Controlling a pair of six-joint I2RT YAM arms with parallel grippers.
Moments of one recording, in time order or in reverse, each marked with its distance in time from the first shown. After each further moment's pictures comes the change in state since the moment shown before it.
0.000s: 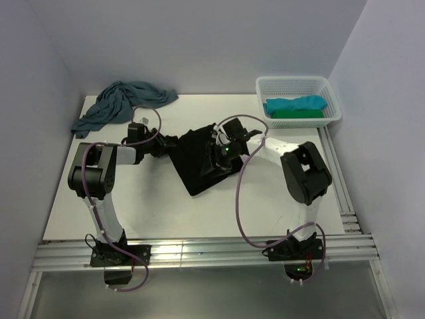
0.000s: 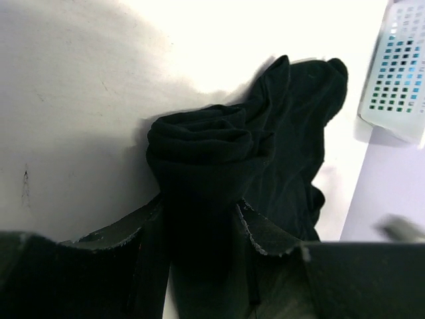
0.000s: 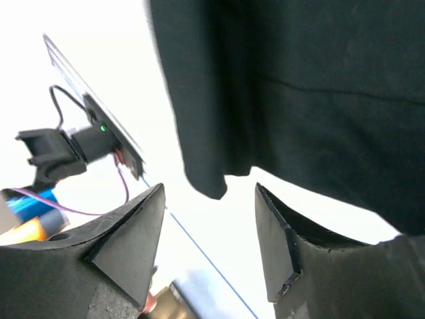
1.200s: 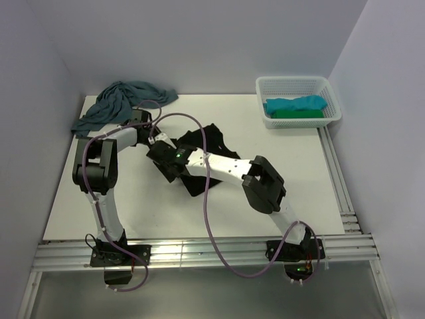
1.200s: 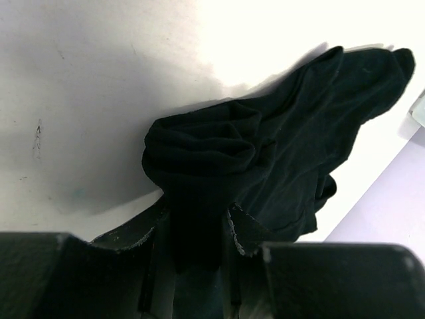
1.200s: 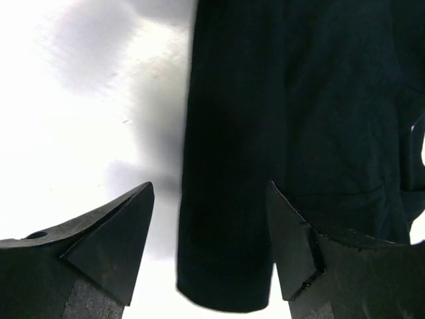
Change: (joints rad) left arm -0.010 0.065 0.354 -0.664 -0.013 0.035; right arm 0.539 0.270 0.647 -0.341 1.197 -0.229
